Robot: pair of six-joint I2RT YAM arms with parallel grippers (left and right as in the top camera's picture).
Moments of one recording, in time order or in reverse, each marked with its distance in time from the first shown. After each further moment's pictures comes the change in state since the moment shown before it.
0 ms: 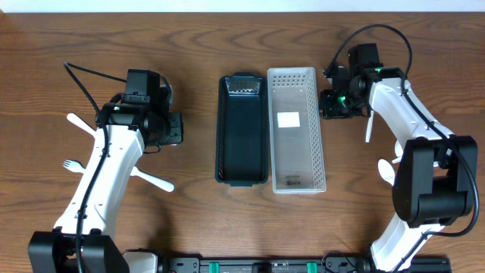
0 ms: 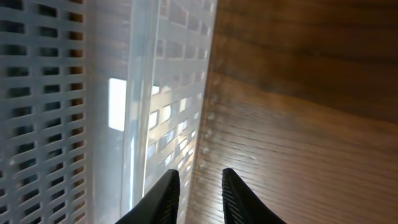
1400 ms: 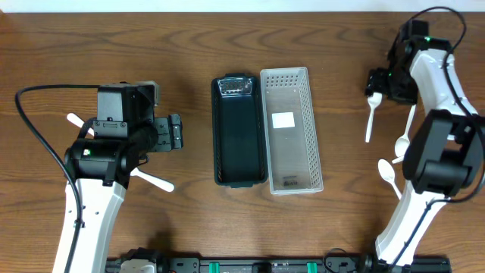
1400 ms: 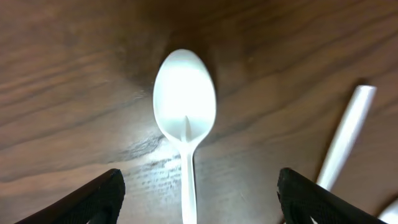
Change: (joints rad) left arm 0.000 -0.319 0.008 -0.046 0.000 0.000; right arm -0.242 0.275 0.417 -0.274 0.400 0.125
